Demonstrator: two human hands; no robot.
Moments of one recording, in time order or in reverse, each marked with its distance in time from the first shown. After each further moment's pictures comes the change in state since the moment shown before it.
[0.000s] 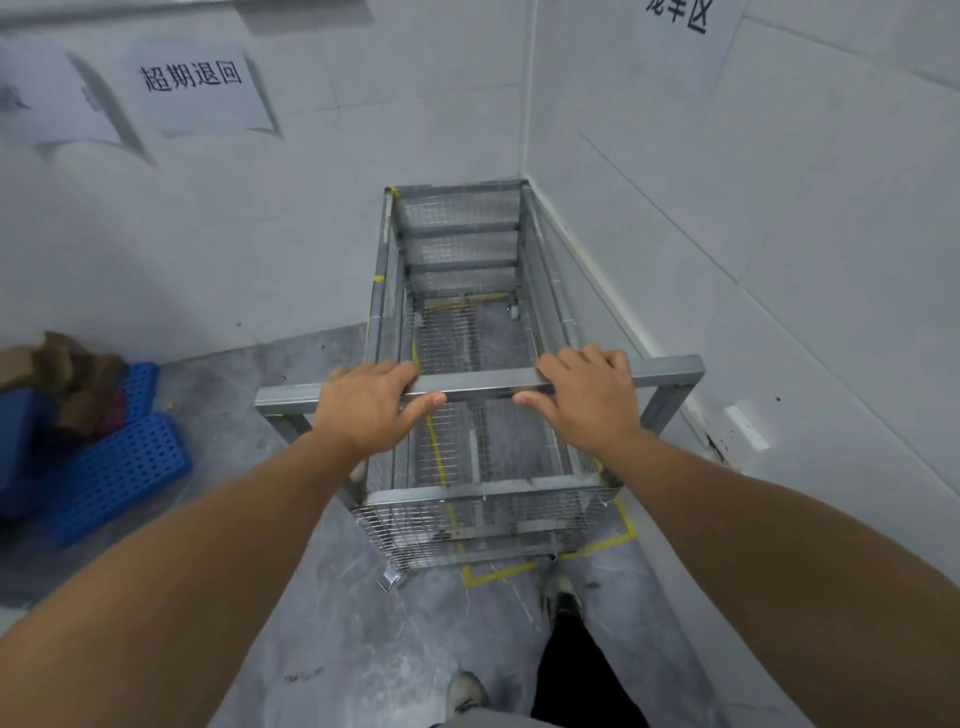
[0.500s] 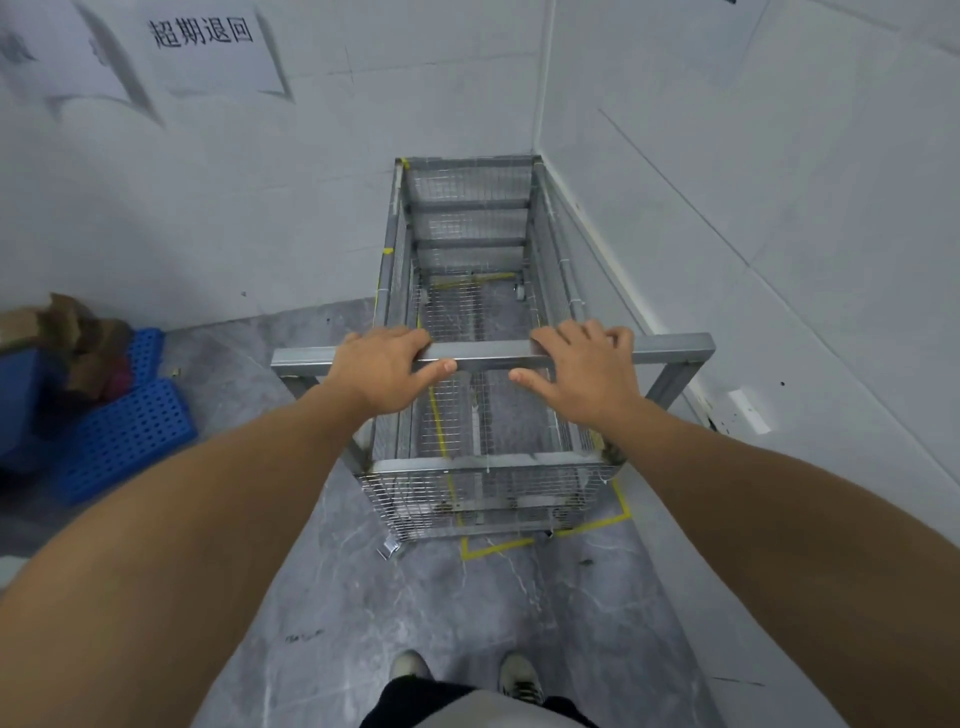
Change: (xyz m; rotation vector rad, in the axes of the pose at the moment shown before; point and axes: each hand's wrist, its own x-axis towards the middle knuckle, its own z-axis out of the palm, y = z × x) left_hand 0.000 -0.003 -0.010 -0.085 -0.116 0.010; right_hand 0.001 -0.017 -0.008 -0.006 -0.135 0.019
